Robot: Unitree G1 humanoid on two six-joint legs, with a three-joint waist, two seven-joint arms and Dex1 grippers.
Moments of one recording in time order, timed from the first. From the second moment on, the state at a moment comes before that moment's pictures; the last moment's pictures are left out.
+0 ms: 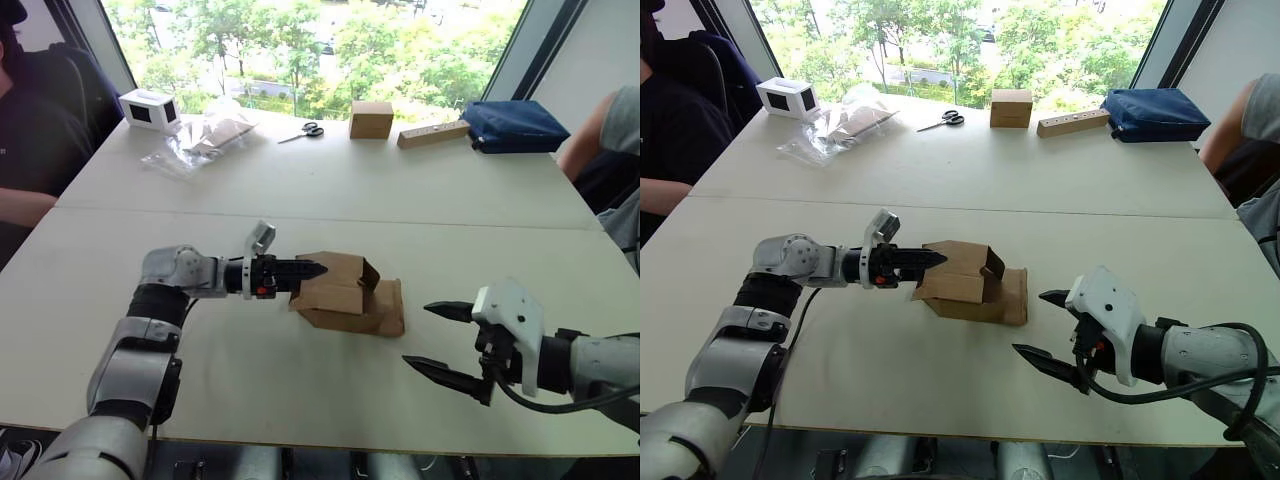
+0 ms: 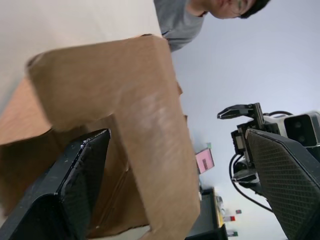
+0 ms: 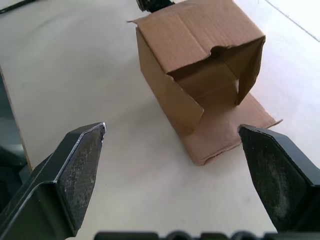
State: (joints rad) left arm -0.83 0.41 -0.08 0.60 -0.72 1.28 -1.17; right arm 0.16 -0.97 -0.41 -0.93 0.90 0.96 0.61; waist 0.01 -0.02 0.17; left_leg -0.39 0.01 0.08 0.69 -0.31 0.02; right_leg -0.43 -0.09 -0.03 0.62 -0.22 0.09
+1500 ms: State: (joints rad) left arm -0.86 0.36 -0.06 0.62 -0.60 1.16 -1.29; right arm 0.20 -0.88 -0.42 -0.87 0.91 0.87 0.58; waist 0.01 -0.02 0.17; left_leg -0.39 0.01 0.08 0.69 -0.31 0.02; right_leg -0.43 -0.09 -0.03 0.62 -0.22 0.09
